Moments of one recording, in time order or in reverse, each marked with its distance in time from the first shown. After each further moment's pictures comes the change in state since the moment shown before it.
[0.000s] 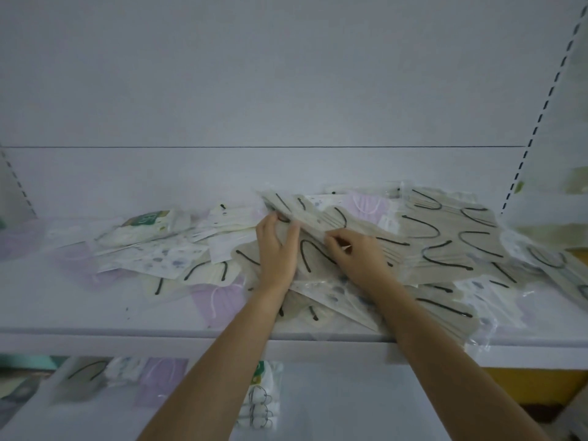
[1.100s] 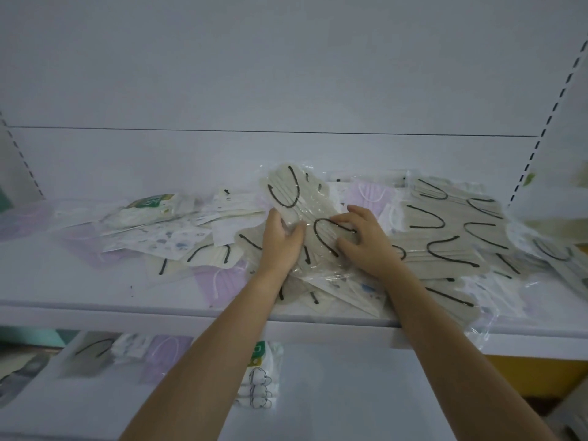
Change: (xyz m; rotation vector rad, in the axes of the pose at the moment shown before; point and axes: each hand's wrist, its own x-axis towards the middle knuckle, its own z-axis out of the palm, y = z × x) left_hand -0.004 -0.001 -0.005 0.049 -0.029 -0.029; right_hand 0.002 0.017 -0.005 0.009 -0.108 0.050
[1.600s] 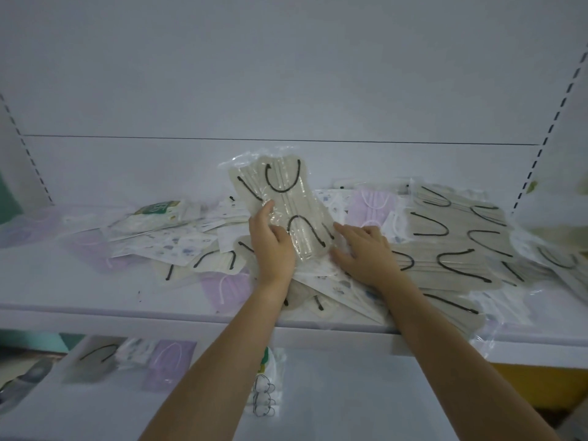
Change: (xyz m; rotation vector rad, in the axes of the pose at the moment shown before) left_hand -0.001 -0.001 -0.006 -0.023 0.283 0.158; right_hand -0.001 -0.001 0.007 -0.437 -0.118 0.011
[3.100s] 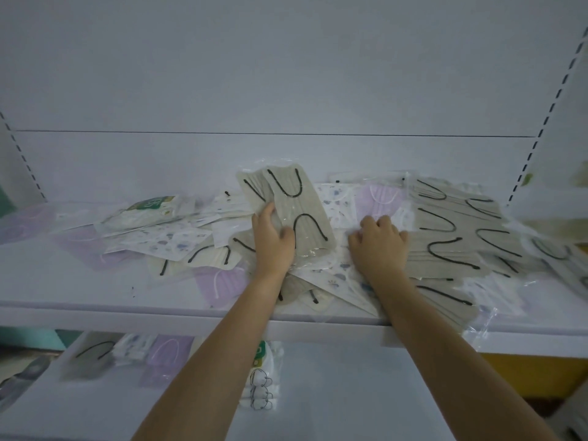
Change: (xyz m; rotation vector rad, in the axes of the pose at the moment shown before) left_hand 0.000 -0.003 0.002 0.065 -0.194 -0.118; right_hand -0.004 -0.003 -0.002 -0.173 0.329 0.303
